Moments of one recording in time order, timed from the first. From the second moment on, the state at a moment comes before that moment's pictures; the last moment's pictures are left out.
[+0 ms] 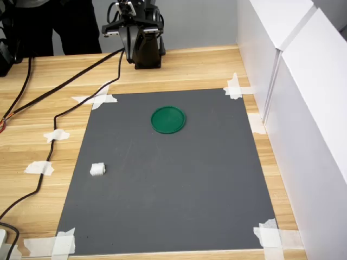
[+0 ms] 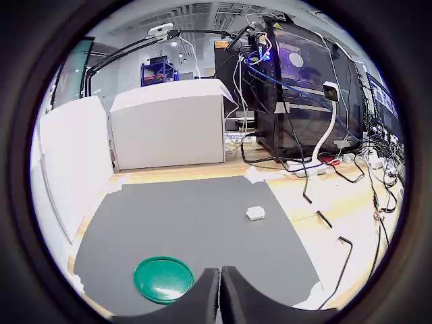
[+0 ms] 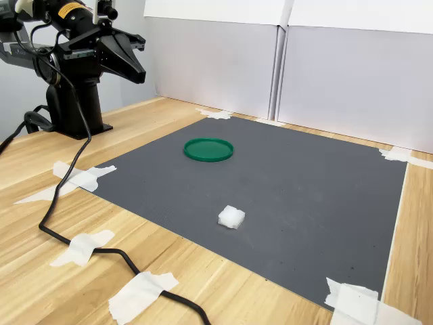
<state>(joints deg) -2.3 -0.7 -6.1 1.6 25.4 0.0</state>
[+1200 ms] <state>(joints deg) -2.3 30.5 -31.7 -5.0 43.0 -0.6</state>
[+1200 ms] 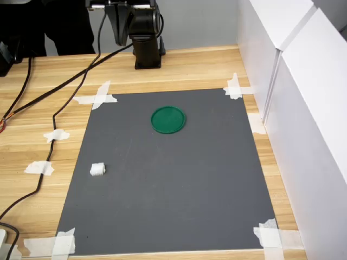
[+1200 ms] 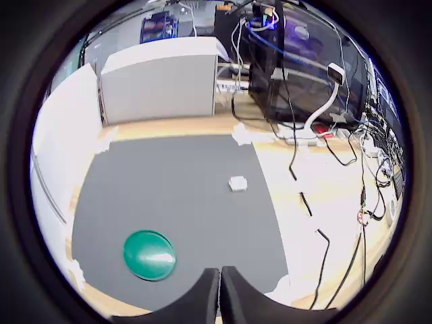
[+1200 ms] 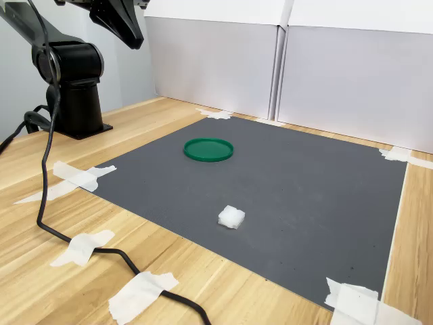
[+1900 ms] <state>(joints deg) -2.4 74.4 -53.8 -0.8 49.5 -16.8</state>
